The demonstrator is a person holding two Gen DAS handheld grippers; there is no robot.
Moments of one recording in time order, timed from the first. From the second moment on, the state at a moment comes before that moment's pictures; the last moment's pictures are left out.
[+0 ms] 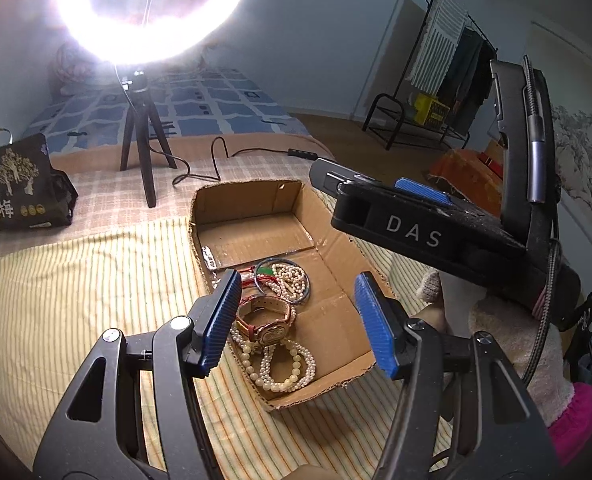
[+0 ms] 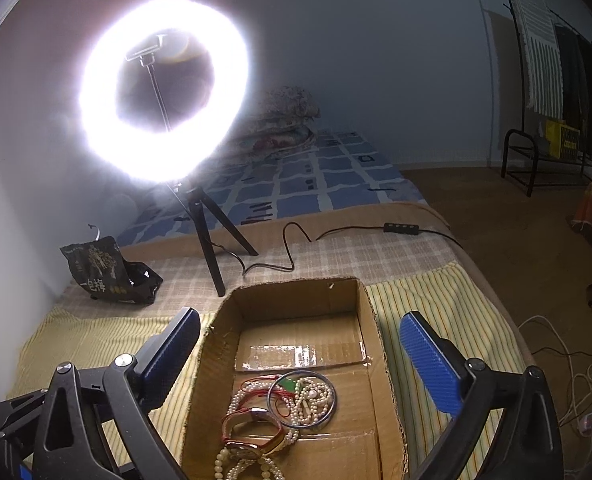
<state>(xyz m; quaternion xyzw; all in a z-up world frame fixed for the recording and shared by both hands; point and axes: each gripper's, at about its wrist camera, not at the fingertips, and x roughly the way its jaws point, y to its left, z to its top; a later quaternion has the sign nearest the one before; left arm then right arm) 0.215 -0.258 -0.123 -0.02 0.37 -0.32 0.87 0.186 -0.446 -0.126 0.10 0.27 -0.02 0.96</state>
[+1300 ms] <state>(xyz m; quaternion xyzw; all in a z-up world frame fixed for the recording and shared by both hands) 0.140 -0.128 -0.051 0.02 0.27 -0.24 0.93 0.066 -0.353 -0.049 -0.01 0.21 -0.09 0.97</state>
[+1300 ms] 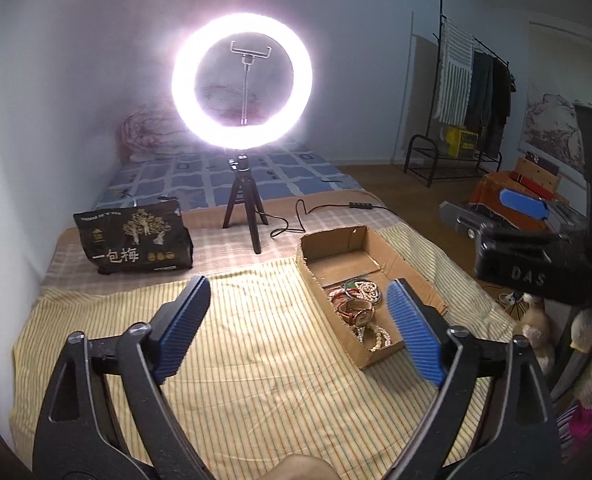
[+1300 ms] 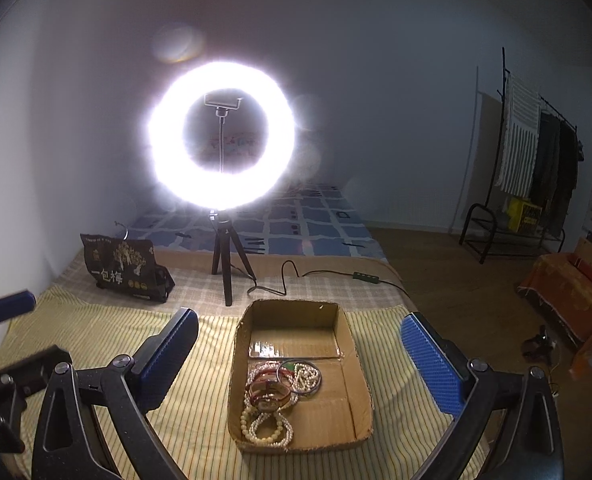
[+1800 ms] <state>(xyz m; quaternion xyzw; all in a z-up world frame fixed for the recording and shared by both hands) 0.118 -0.133 -0.053 0.07 0.25 -0.23 0.94 0.041 -0.339 -0.051 0.00 0.19 -0.08 0.98</state>
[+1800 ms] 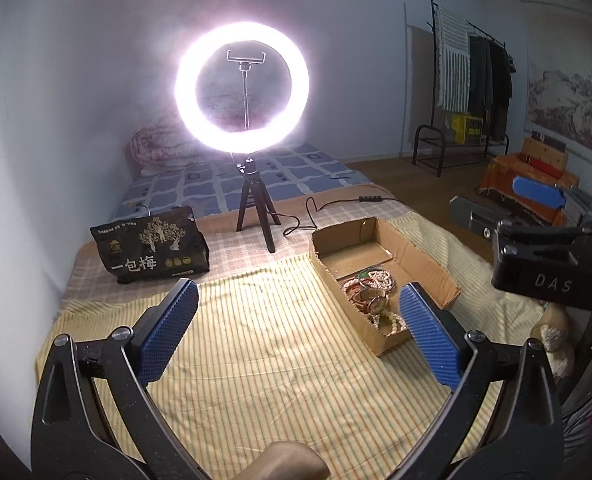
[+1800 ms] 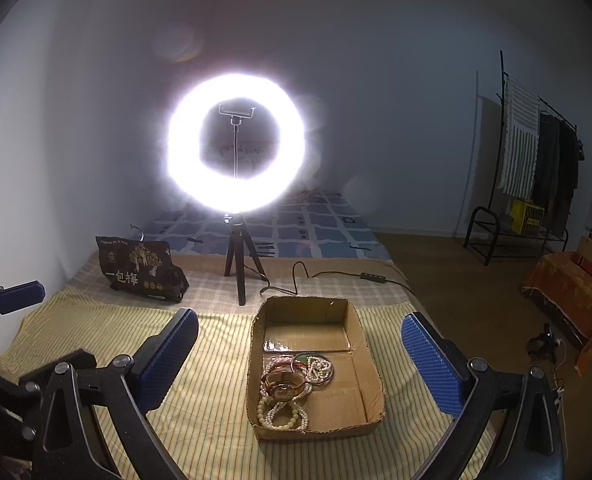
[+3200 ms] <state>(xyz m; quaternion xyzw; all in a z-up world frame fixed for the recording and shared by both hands) 0.126 -0.126 -0.053 0.06 0.28 -0.21 0.94 0.041 -0.337 -0.056 0.00 0.20 -0.08 0.98</state>
